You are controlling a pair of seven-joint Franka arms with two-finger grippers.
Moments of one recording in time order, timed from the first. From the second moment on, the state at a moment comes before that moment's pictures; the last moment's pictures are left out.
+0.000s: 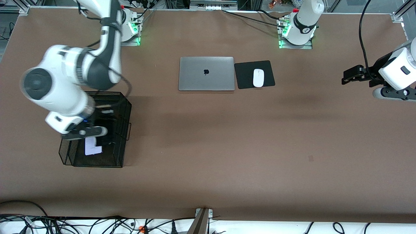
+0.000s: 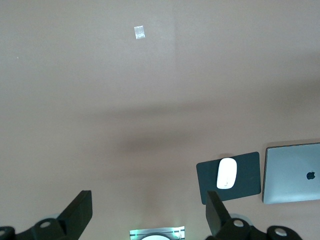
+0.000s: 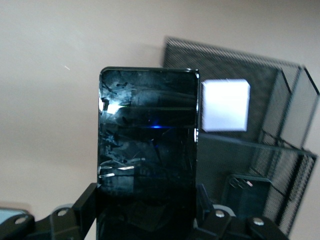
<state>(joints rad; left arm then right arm) -0.09 0.12 0.06 -1.47 -0.05 1.41 0.03 1.12 0.71 -1.29 -1.57 0.63 1.69 -0.37</state>
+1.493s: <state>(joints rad) -0.05 0.12 0.06 -1.47 -0.05 1.41 0.03 1.39 0.65 -1.43 -2.16 0.82 2.10 -0.40</state>
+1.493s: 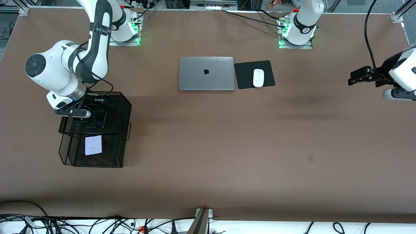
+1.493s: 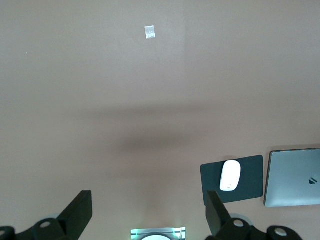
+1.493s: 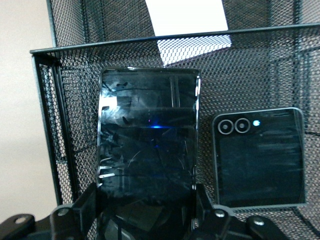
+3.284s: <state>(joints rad) -0.03 0.12 0.07 -1.47 -0.05 1.41 0.03 1.11 0.65 -1.41 -1.66 0.76 1.61 -0.37</state>
